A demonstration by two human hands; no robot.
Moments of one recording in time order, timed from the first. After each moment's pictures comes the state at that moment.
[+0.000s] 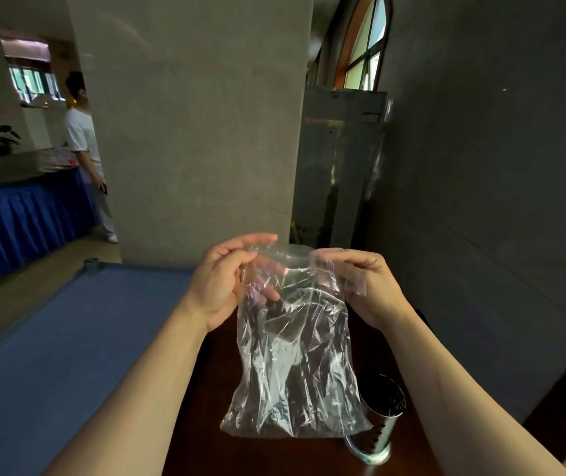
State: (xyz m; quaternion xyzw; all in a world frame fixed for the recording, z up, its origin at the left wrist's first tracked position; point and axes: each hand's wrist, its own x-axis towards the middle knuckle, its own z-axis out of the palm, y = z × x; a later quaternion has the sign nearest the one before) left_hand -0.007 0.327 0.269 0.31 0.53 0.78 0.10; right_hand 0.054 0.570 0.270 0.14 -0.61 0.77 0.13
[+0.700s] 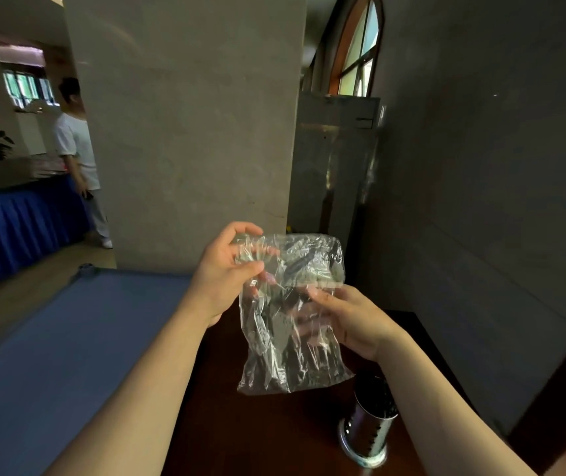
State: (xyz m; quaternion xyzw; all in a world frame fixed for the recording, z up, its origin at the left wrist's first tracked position) left_hand -0.008 0.338 0.278 0.31 0.63 0.72 -0.02; right_hand 0.078 0.557 0.254 0.04 -0.67 0.74 -0.06
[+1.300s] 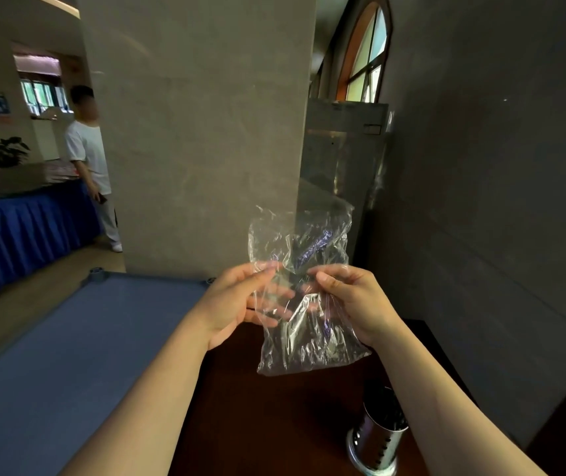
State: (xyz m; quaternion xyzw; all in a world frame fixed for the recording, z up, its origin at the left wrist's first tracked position) left_hand -0.005 0.330 0.266 0.25 0.61 0.72 0.21; right_hand 0.047 0.556 0.260 0.08 -0.64 0.76 0.09
